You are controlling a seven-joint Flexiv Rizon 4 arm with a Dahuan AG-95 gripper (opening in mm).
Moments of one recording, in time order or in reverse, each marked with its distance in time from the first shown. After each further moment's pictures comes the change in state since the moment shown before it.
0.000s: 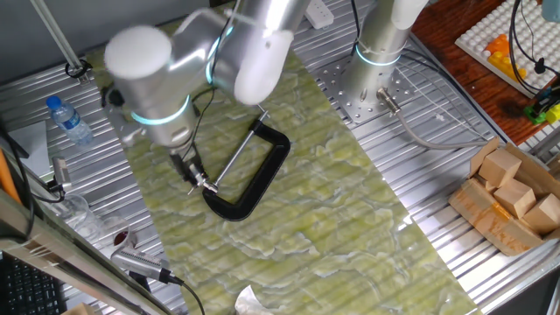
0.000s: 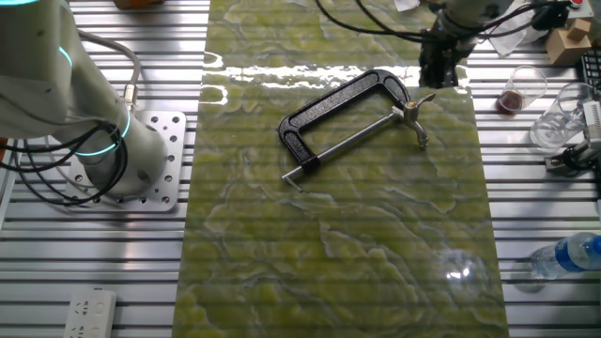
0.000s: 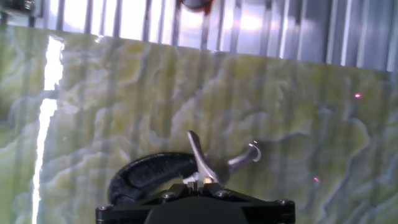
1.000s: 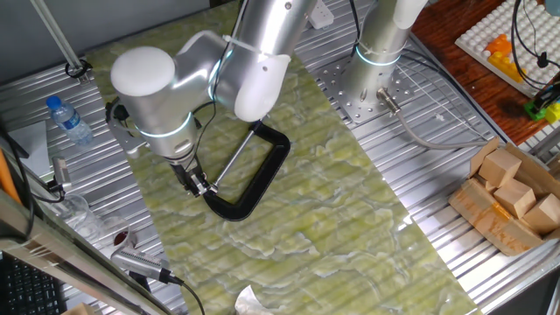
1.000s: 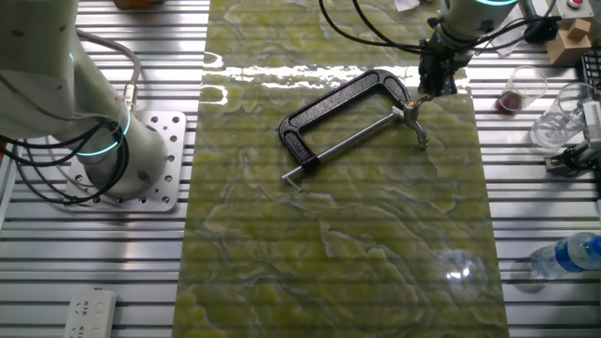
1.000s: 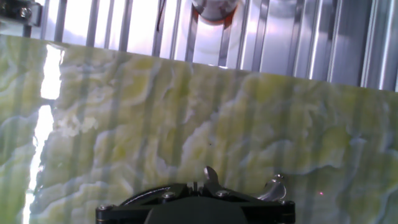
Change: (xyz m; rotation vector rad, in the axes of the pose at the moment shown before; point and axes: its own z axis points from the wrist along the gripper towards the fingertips) arm -0.005 -0.002 0.031 0.001 -0.025 -0.028
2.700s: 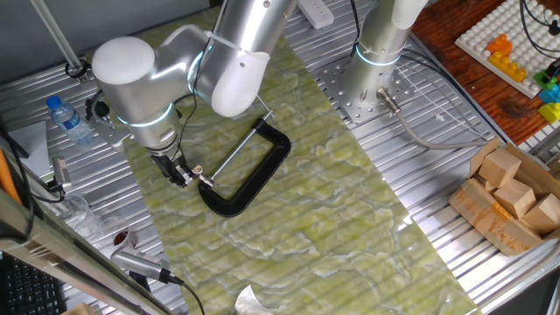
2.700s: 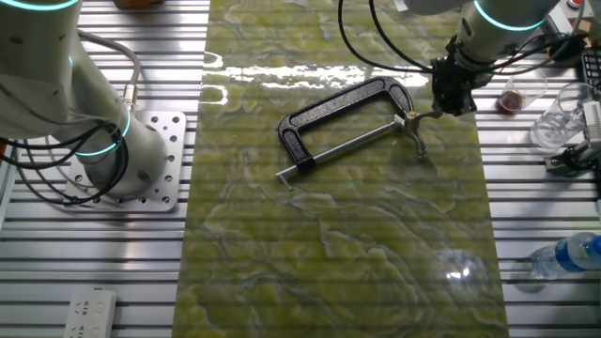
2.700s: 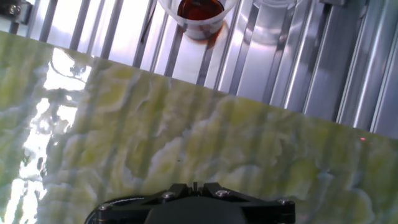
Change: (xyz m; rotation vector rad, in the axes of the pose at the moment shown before) arm -0.019 -0.041 0.001 -0.003 -0.014 -0.135
